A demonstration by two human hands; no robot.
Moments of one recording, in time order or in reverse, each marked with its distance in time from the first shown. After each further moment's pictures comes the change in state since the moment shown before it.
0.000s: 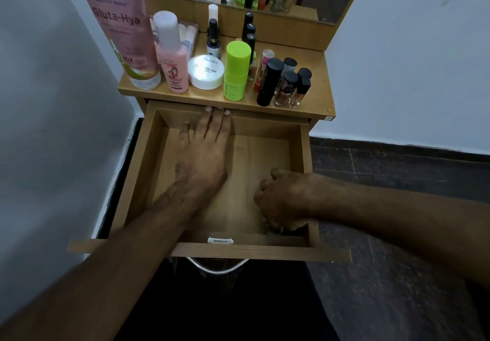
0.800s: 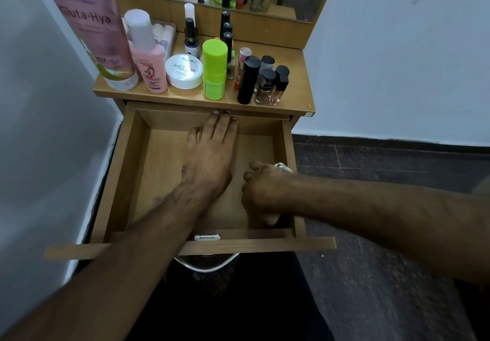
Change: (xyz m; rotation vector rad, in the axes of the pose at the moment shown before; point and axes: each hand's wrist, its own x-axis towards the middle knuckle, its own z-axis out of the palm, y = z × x) left_hand 0.004 0.034 -0.009 -0.104 0.026 0.100; right_hand 0.011 0.001 0.003 0.078 0.072 0.128
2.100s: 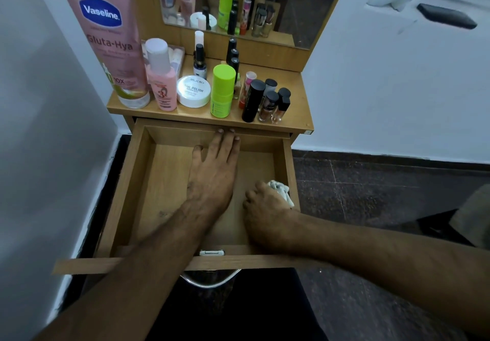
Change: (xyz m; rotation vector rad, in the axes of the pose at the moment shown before) left_hand -0.006 -0.001 0.010 0.086 0.028 0.029; right_hand -0.014 -0.031 0.008 -0.257 0.164 0.106
